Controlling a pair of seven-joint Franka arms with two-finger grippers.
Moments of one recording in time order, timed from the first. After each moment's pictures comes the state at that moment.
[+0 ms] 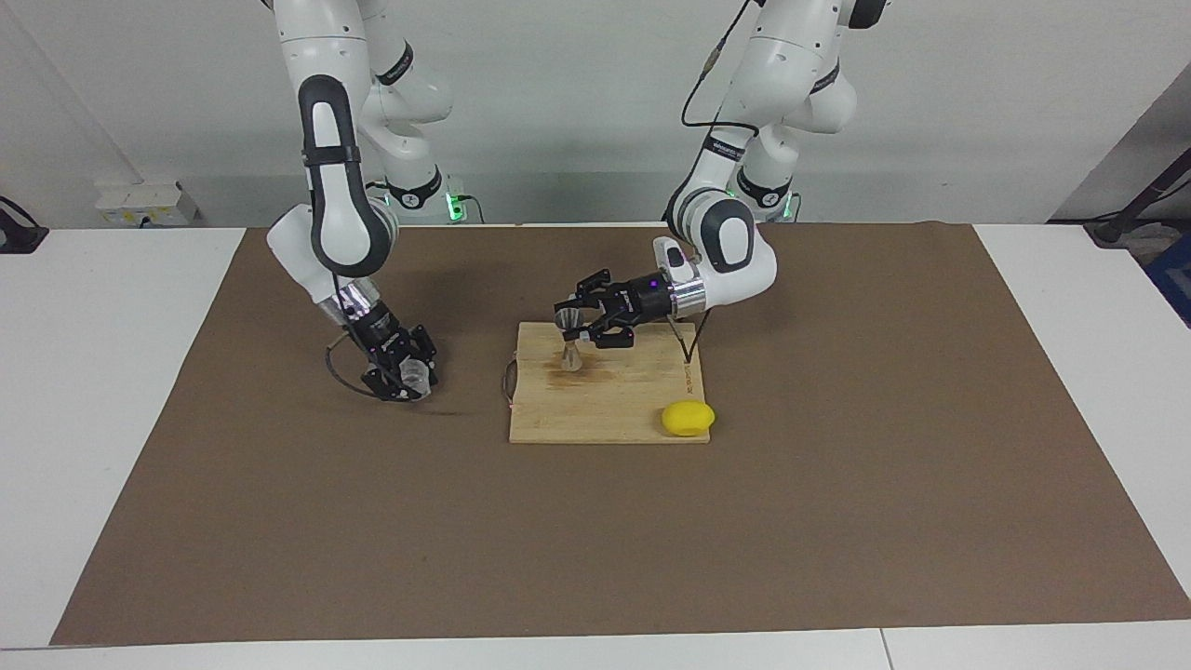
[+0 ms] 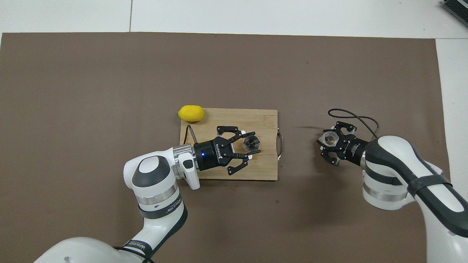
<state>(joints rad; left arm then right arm) -0.52 0.24 -0.05 -2.21 -2.16 2.11 2.56 -0.01 0.13 0.10 -2.41 1.50 2.68 0.68</state>
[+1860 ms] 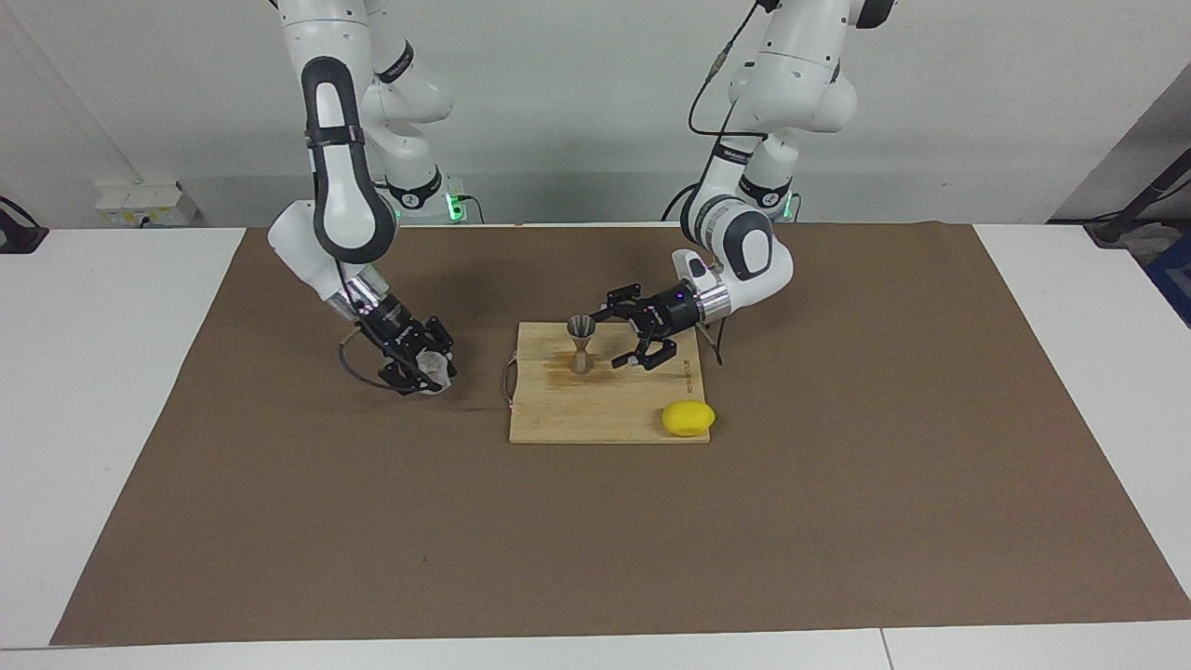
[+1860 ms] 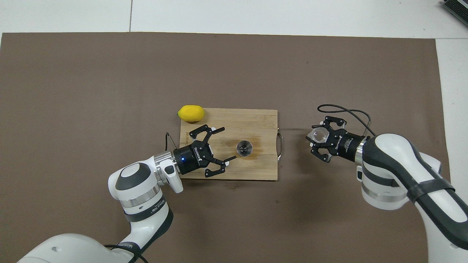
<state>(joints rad) -0.43 0.22 -0.03 -2.36 -2.20 2.06 2.67 0.02 0.08 0.12 -2.37 1.44 2.58 0.81</state>
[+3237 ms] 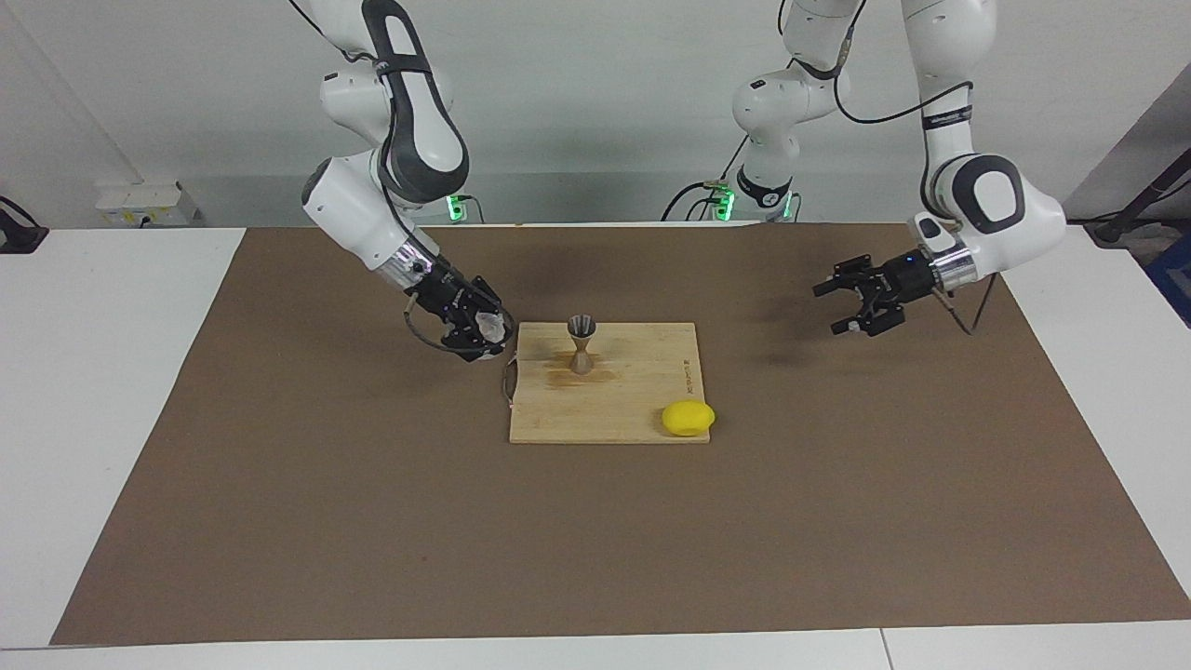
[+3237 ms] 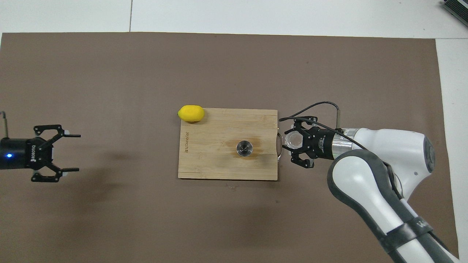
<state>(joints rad) 0.40 0.04 -0.01 -2.12 -0.82 1.67 2.47 0.15 -0.03 0.13 -2.28 0.88 2.40 1.22</state>
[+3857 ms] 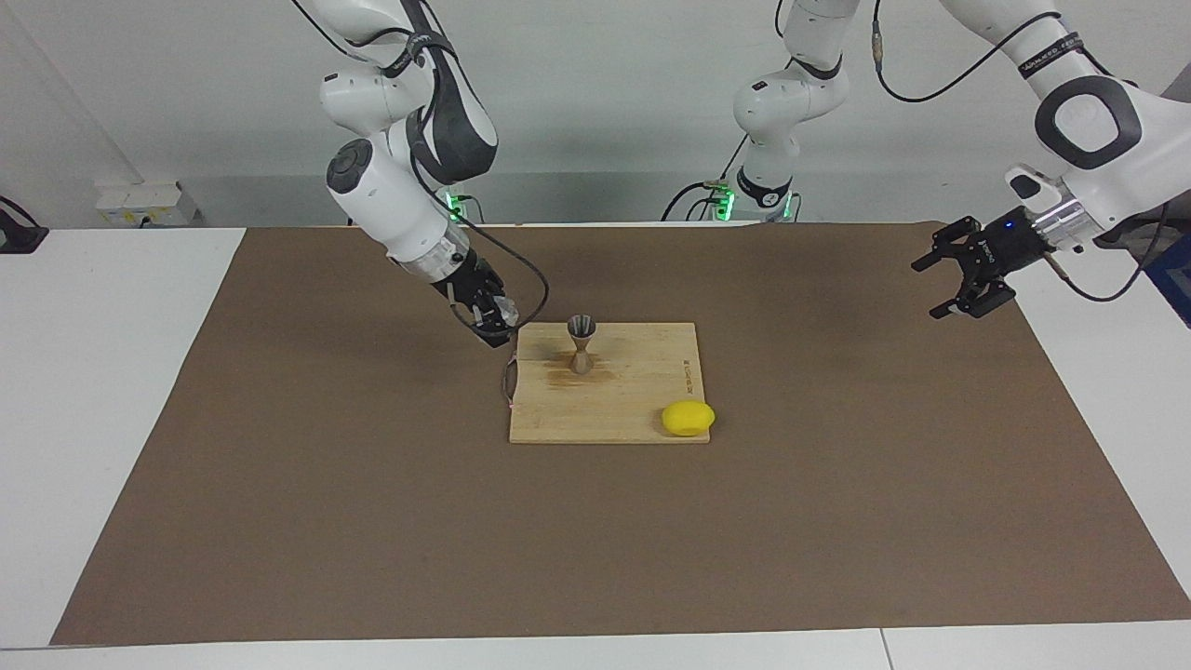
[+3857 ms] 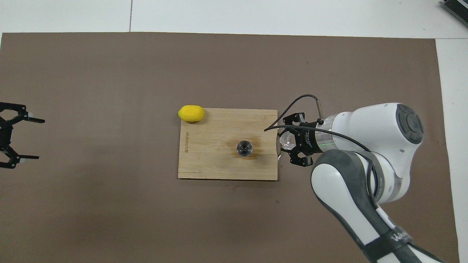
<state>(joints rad) 0.35 0.04 -0.04 -1.85 -0.47 1.64 2.02 0.19 0.03 0.13 -2.10 0.49 2.22 1.44</state>
